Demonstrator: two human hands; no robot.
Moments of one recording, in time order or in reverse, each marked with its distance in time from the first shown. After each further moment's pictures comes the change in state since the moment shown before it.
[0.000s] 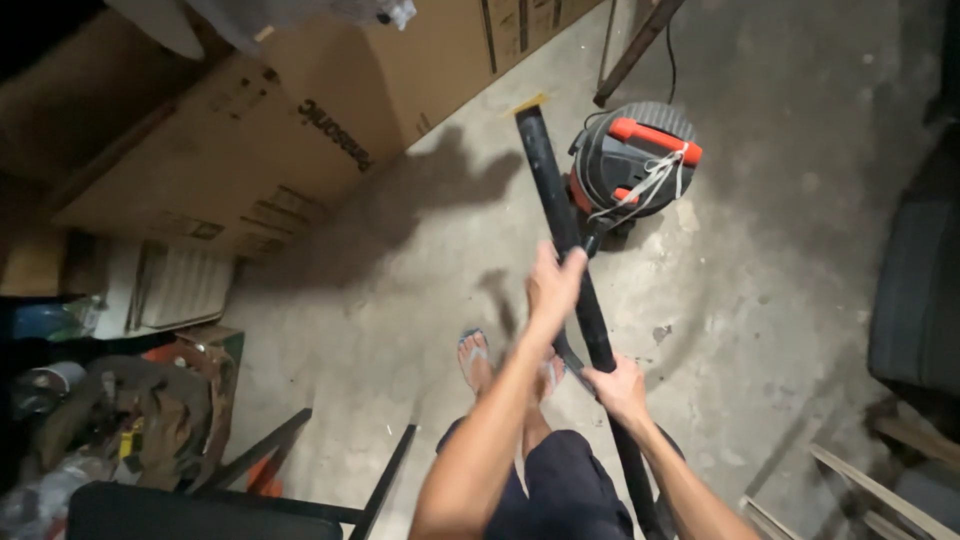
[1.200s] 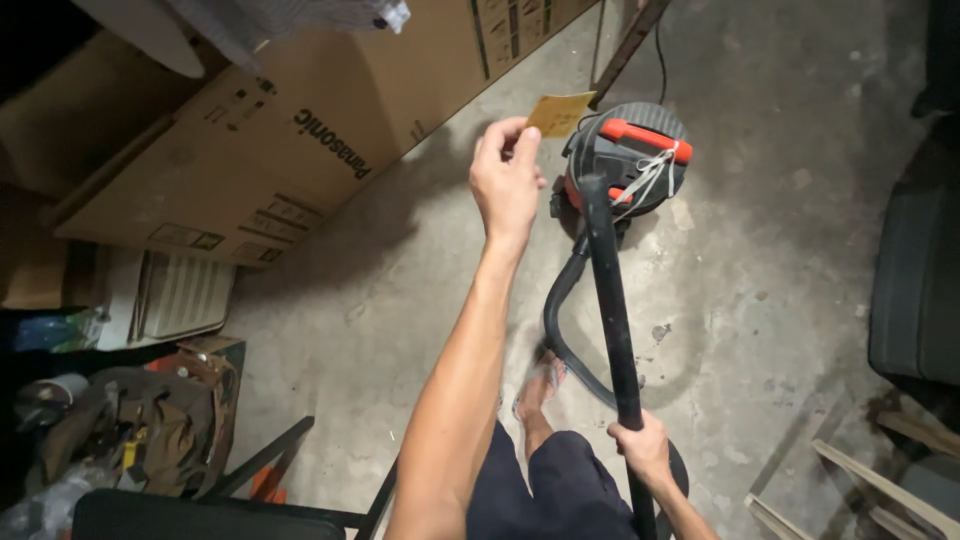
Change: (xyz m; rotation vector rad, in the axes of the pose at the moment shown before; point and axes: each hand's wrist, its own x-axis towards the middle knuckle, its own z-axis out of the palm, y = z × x) left_hand 0.043 0.159 -0.071 -0.386 0.235 0.514; right_hand -0.050 0.103 -0.006 0.110 0.081 0.125
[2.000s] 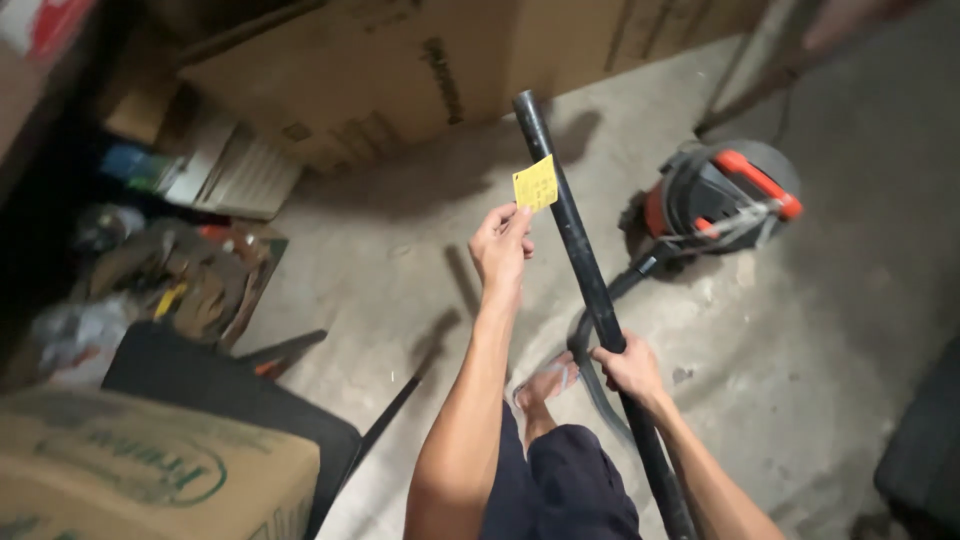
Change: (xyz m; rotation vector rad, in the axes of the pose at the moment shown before) left_hand -0.076 -0.060 -0.168 -0.256 0.342 -0.499; right_hand 0.006 -0.202 0.049 -0.262 -0.380 -0.234
